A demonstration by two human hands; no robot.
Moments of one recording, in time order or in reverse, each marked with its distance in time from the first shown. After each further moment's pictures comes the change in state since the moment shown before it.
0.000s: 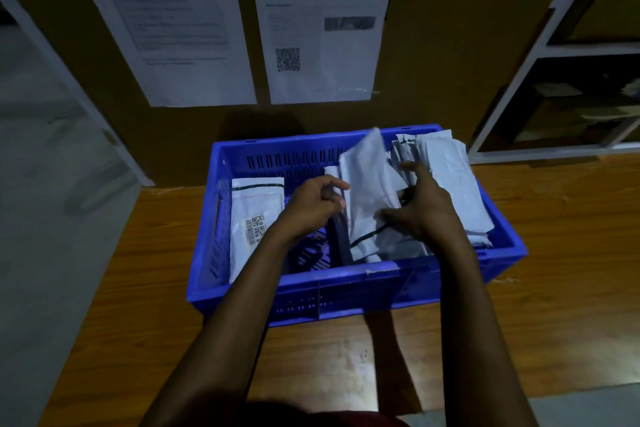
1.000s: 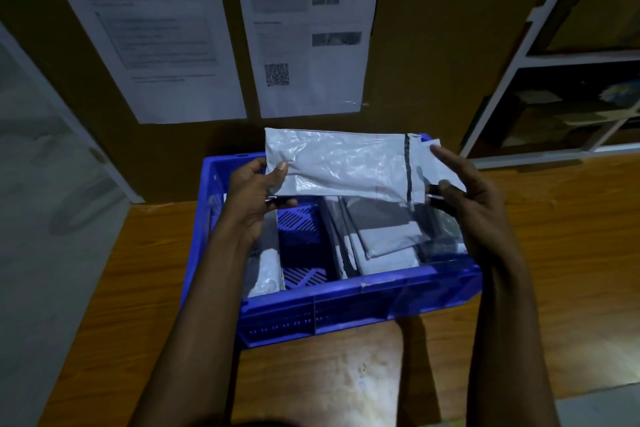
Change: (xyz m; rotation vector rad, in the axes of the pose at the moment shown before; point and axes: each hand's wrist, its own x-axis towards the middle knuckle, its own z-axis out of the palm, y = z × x) left_hand 0.005 0.011 -0.057 -0.630 0.300 -0.009; right_hand -0.004 0.036 -0.053 0.532 0.098 -0.324
